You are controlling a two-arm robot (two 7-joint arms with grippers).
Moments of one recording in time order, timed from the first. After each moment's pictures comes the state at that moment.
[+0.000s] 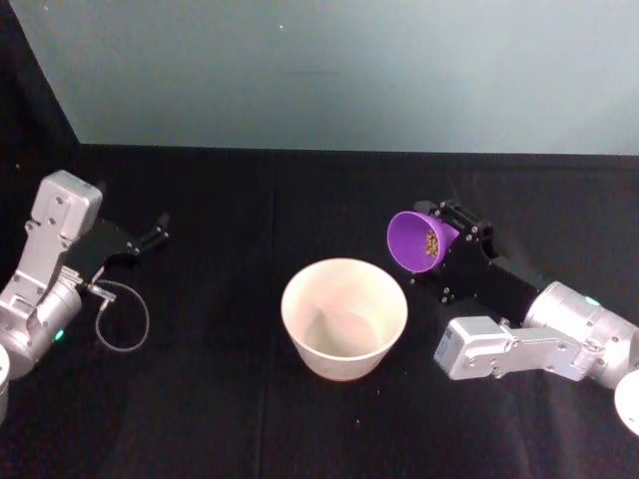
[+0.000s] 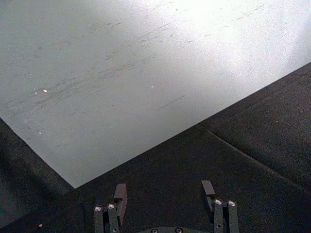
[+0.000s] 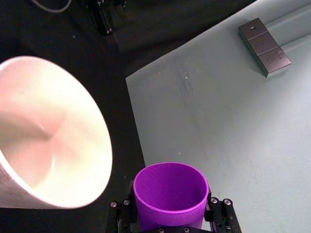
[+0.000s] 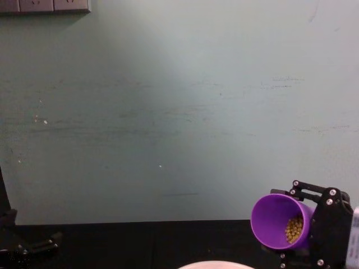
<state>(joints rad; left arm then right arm) -0.20 0.60 0.45 -1.41 -0.25 -0.12 0.03 0.20 0.55 -0.45 -1.54 -0.65 -0.37 0.12</state>
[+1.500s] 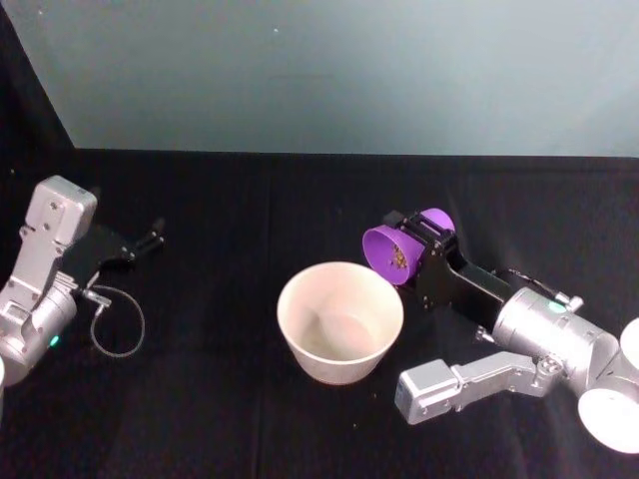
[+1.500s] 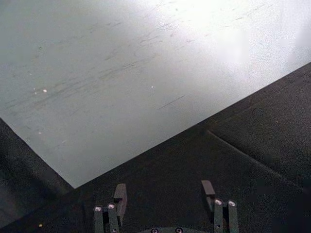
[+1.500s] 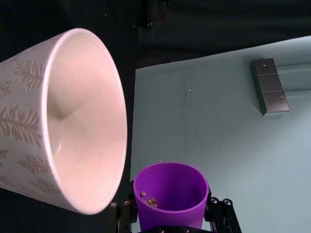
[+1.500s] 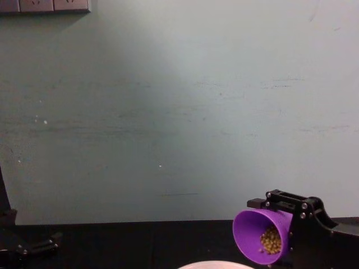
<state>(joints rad) -0.20 0.60 0.45 -1.41 -0.25 -0.12 0.03 0.29 0.60 -0.62 -1.52 -0.94 -0.28 -0.06</state>
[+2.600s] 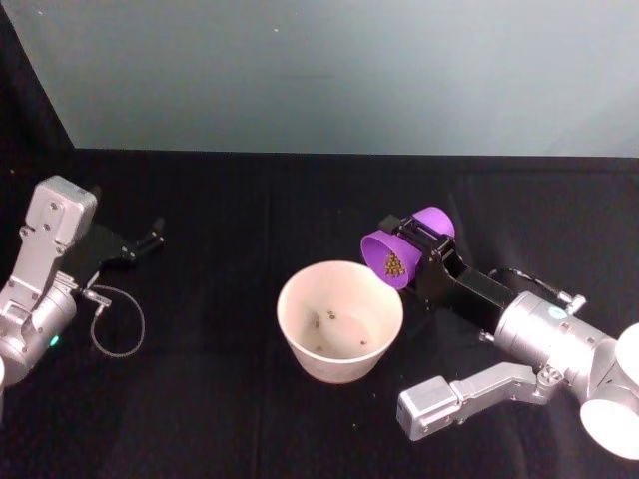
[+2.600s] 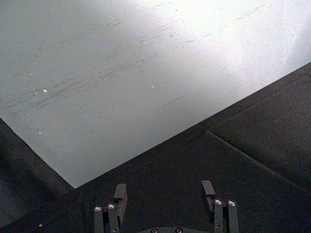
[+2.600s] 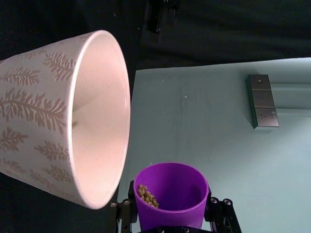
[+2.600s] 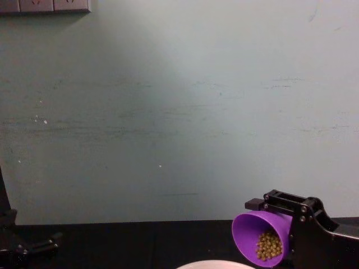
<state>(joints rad) -0.20 0.60 0.45 -1.41 -0.25 -0.12 0.03 0.30 0.64 -0.67 -1.54 -1.02 -0.25 -0.12</state>
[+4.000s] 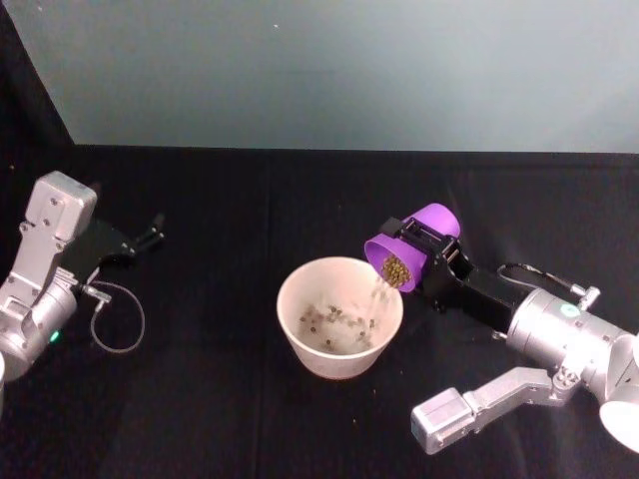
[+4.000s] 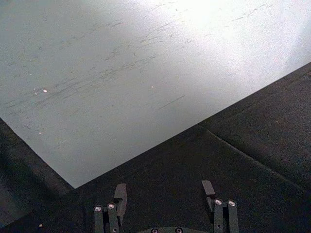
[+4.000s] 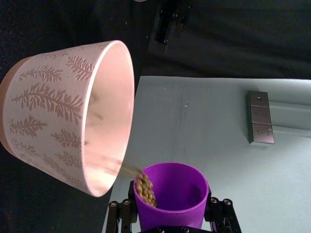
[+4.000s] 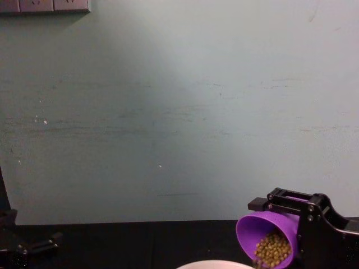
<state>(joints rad) -0.20 0.60 0.45 -1.41 -0.25 -0.12 0.03 0.30 0.71 -0.69 -1.61 -1.06 -0.24 -0.10</state>
